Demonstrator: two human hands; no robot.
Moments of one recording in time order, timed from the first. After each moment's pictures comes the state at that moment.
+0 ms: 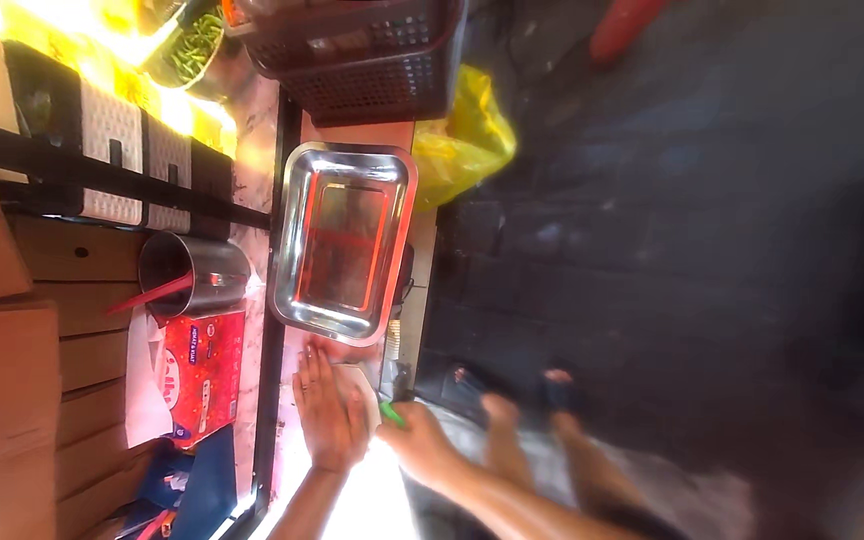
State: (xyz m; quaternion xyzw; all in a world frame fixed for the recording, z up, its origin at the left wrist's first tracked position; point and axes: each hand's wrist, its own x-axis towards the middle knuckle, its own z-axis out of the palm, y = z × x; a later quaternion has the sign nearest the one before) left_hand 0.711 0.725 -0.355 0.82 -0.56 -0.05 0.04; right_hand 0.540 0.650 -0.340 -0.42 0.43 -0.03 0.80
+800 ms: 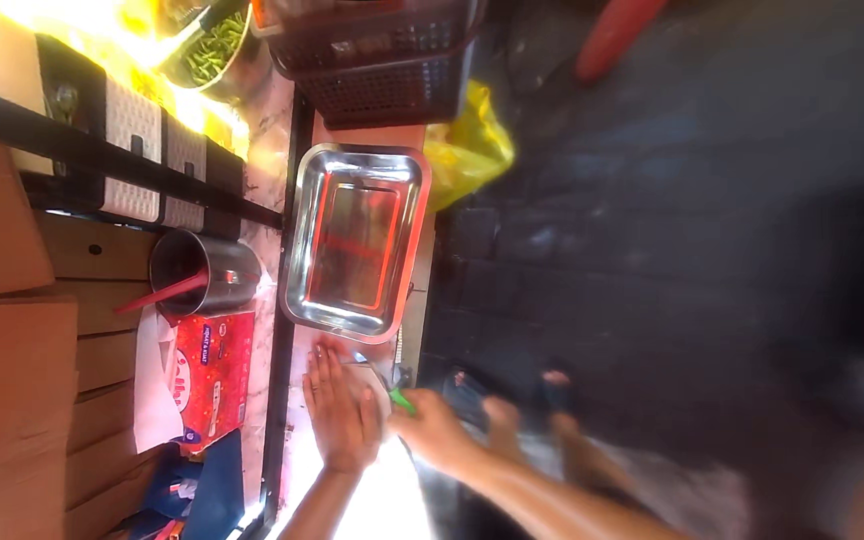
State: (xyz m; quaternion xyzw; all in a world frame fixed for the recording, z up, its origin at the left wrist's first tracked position) left_hand 0.711 0.725 -0.356 0.82 -0.56 -0.06 0.06; right_hand 0.546 0.642 -0.341 -0.45 0.43 -0.06 0.78
